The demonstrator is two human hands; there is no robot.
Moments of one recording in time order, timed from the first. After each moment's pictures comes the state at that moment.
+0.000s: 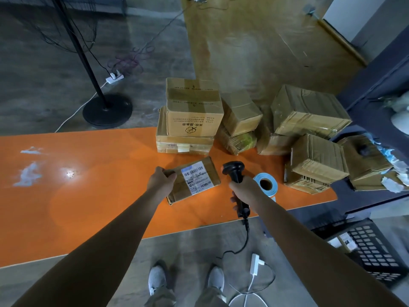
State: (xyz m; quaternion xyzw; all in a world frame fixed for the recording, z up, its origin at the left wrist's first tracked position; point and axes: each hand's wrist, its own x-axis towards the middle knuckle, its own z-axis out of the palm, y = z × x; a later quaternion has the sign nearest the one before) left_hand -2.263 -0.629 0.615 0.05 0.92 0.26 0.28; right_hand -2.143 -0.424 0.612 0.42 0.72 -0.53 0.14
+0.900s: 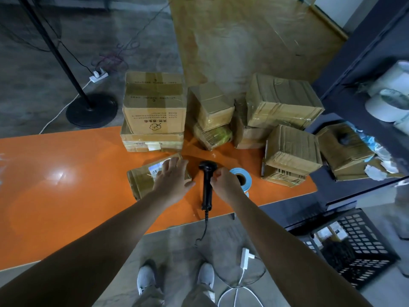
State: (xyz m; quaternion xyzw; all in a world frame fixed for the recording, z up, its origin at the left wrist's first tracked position) left_hand -2.209 -0.521 0.579 0.24 0.89 0.26 0.29; right_hand -2.137 -0.375 0.576 0.35 0.86 -0.35 0.11
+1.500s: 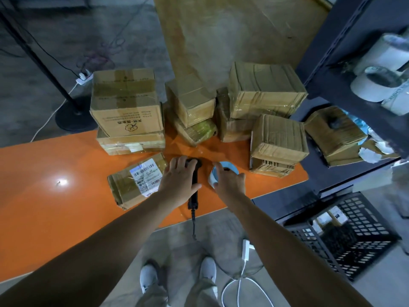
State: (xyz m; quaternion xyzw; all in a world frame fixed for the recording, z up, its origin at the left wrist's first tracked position) left_hand -2.194 -0.475 0.581 0.40 0.91 0.06 0.11; right_hand -2.109 -0.333 0.553 0.30 0.94 -0.10 0.11
